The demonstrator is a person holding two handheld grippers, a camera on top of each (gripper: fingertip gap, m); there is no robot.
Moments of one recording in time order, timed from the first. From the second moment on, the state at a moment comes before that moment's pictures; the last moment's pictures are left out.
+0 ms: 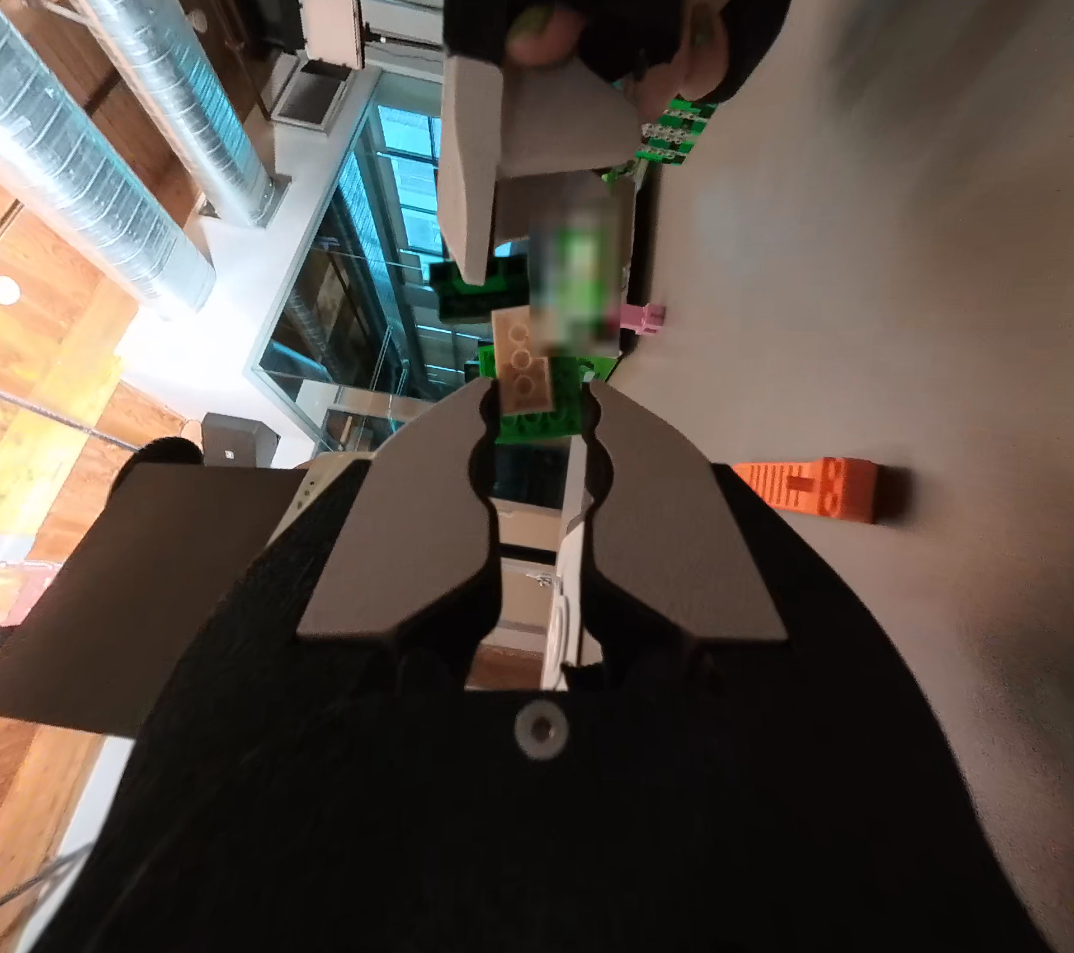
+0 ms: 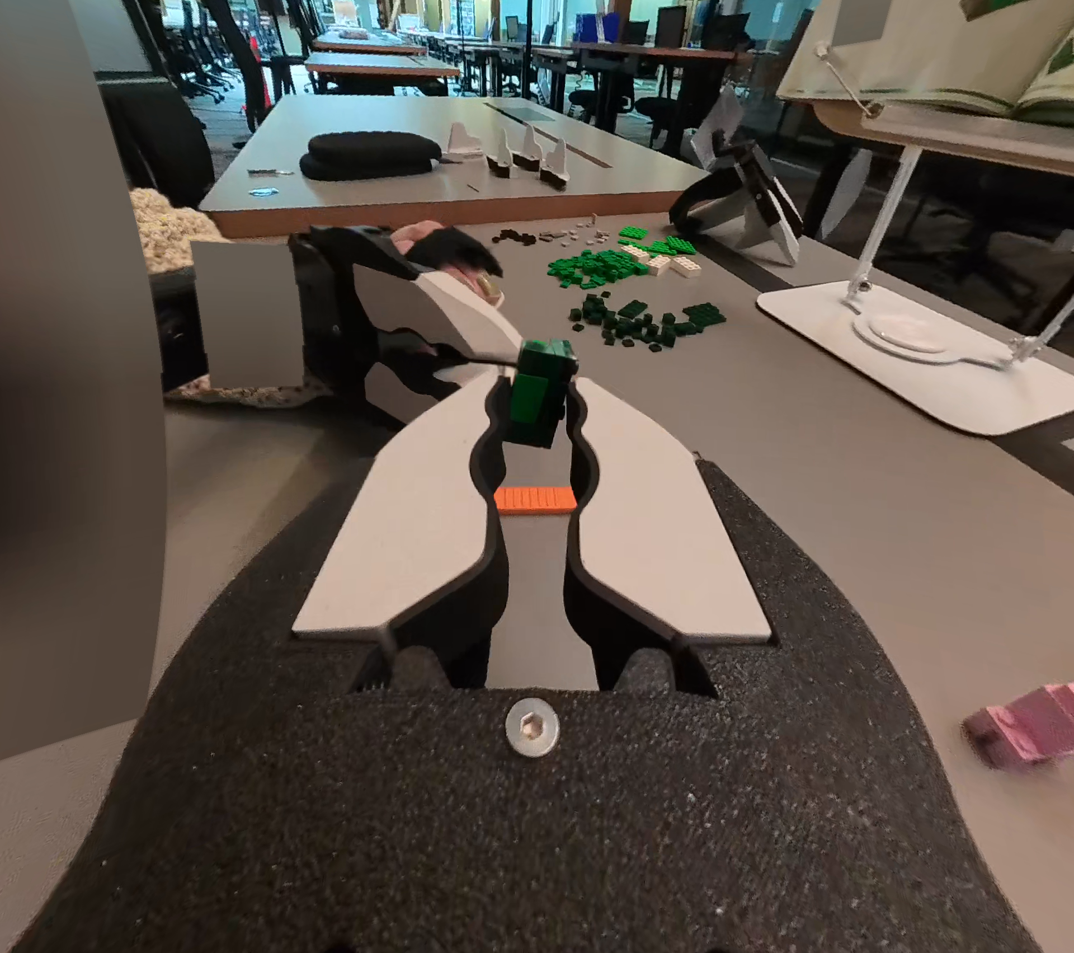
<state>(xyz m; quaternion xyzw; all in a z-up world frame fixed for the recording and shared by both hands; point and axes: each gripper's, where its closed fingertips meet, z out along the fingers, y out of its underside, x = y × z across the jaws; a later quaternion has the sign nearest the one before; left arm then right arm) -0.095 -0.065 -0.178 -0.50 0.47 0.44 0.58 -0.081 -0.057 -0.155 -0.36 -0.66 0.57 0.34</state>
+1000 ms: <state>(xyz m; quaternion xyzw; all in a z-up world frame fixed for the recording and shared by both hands) -0.101 -0.064 -0.176 -0.54 0.43 0.43 0.58 -0.092 -0.066 -0.162 -0.38 -0.60 0.64 0.29</state>
